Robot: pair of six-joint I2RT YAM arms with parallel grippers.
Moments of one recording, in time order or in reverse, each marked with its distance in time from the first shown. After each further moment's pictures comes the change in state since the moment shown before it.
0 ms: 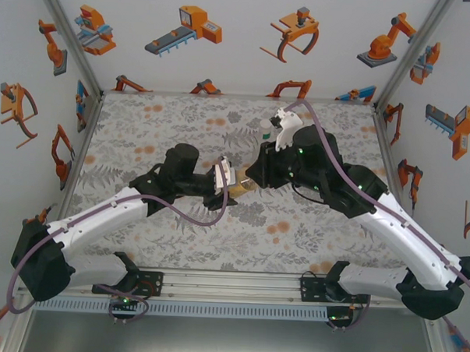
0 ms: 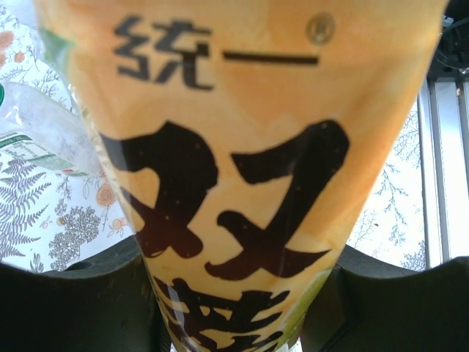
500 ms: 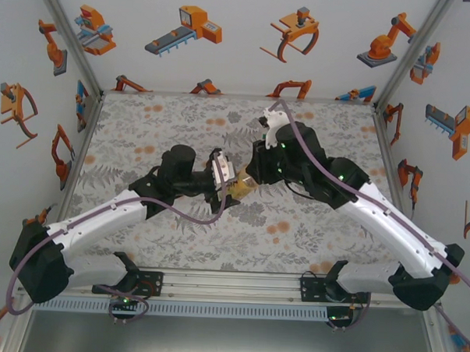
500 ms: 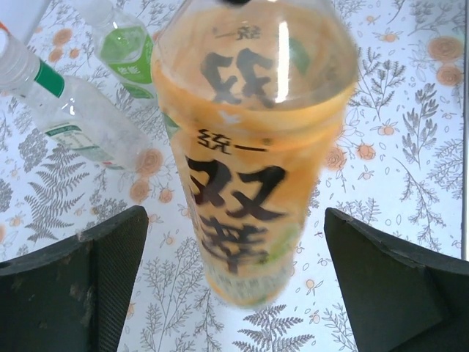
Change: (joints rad) left arm 0.000 -0.023 -0.047 0.122 -0.108 -0.064; right arm -0.019 0.107 0.009 -0.025 0.107 -0.084
